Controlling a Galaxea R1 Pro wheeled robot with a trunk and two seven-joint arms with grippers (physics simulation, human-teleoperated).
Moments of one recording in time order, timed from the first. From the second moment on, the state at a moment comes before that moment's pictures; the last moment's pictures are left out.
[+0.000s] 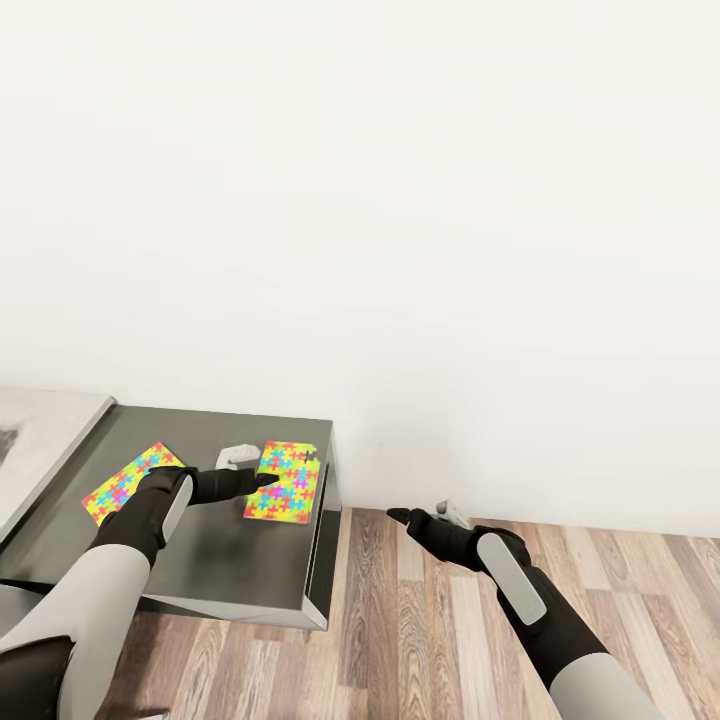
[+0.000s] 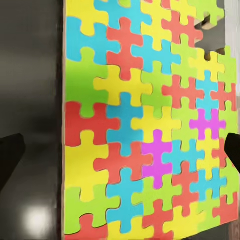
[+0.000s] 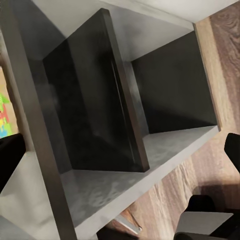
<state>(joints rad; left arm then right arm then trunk) -0.86 0.11 0.16 -0.65 -0.05 0.65 -0.59 -0.53 -0.04 0.22 -1.00 -1.03 0.64 -0.07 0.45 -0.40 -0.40</state>
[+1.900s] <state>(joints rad) -0.86 0.10 0.16 -0.65 -0.05 0.65 -0.69 -0.53 -0.04 0.22 -1.00 -1.03 0.64 -0.07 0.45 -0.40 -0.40</state>
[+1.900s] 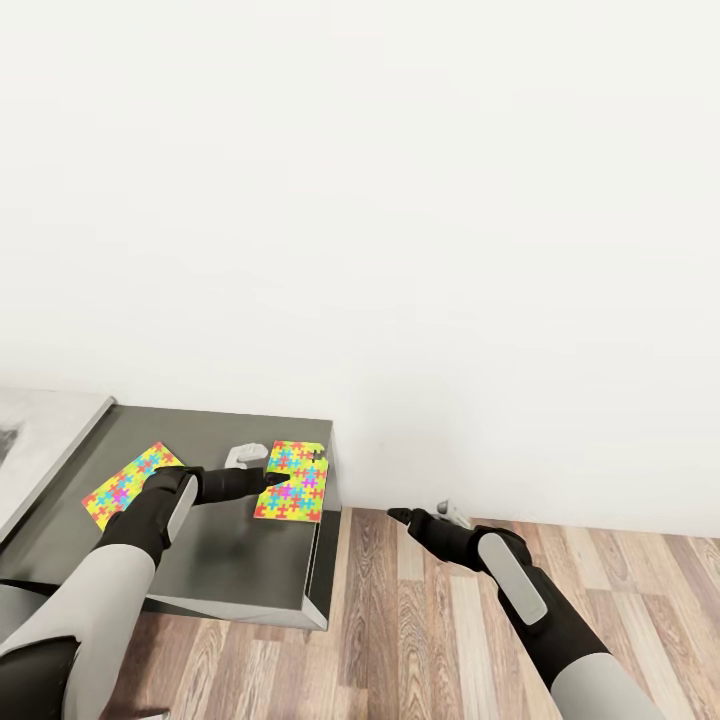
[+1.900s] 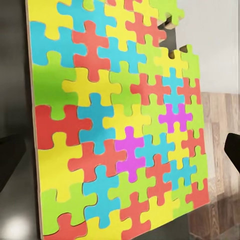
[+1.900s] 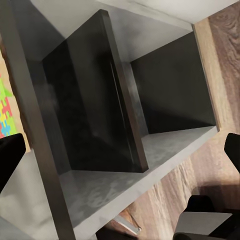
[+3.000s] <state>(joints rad) -0.86 0.10 0.16 -0.65 -0.05 0.65 -0.73 -0.53 -0.04 0.22 -1.00 -1.03 0.64 -0.07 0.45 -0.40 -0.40</state>
